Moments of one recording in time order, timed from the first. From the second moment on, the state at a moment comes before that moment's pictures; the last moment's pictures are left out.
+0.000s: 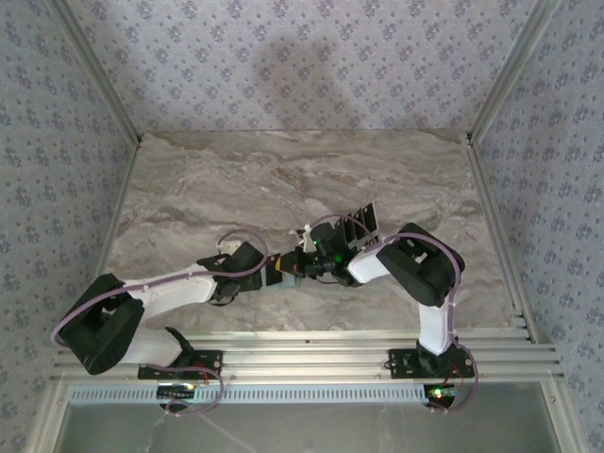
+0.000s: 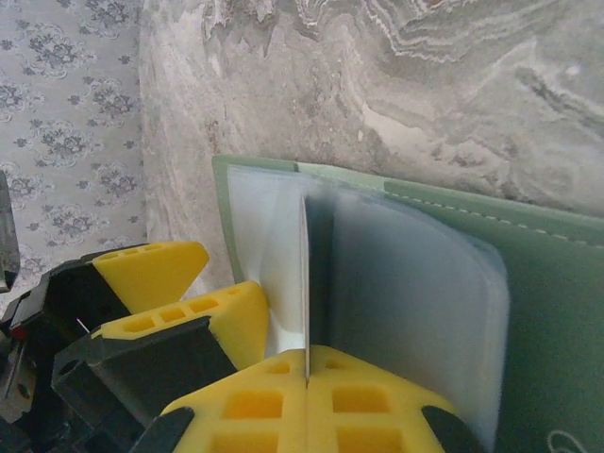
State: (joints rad) left arm -0.77 1.33 0.56 -0.46 -0.39 -0.83; right arm 0.79 1.92 0.75 0.62 -0.54 1.06
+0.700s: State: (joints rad) left arm -0.77 1.33 0.55 -0.45 -0.39 -0.83; right arm 0.75 1.95 0.76 0.63 -0.58 1.03
